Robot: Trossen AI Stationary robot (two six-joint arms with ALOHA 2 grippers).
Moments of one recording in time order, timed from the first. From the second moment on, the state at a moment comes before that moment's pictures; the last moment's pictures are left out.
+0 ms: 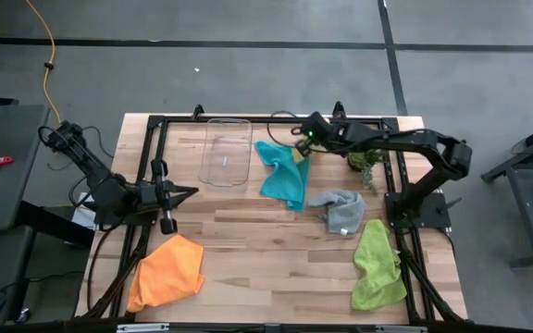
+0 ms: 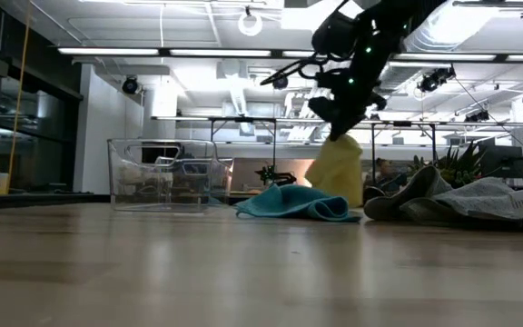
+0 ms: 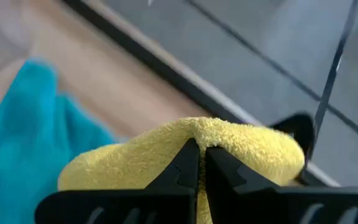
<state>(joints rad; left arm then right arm) -0.62 0.60 0.52 0.12 -0.97 0.27 -0.40 1.57 1.11 -0.45 0.57 0.25</state>
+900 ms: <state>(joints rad) -0.61 0.65 0.52 0.13 -0.97 0.26 -0.30 1.88 1.12 -0.28 0.26 0.44</state>
